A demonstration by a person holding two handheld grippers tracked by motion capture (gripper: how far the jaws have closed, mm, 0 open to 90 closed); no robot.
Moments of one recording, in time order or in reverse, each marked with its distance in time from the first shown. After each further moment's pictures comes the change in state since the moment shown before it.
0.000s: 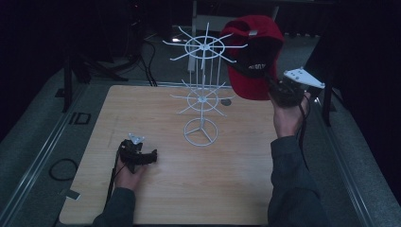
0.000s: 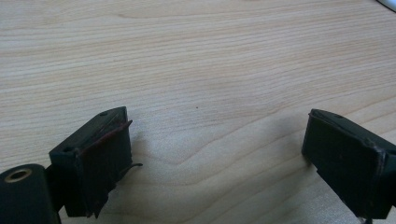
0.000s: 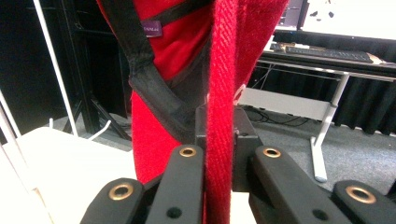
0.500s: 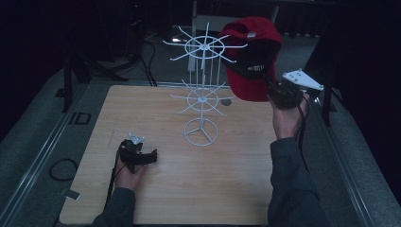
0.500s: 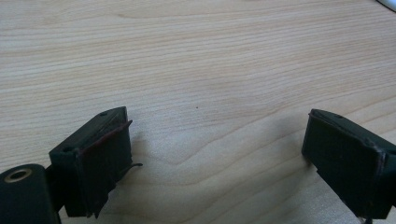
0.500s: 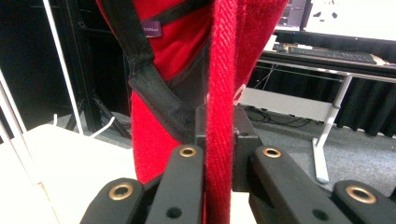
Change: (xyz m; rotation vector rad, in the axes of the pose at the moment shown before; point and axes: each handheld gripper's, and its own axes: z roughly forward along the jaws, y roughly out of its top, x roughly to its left) left arm 0.000 0.000 0.000 0.000 0.000 0.000; right arm 0.003 -0.004 -0.001 -0.002 0.009 -0.009
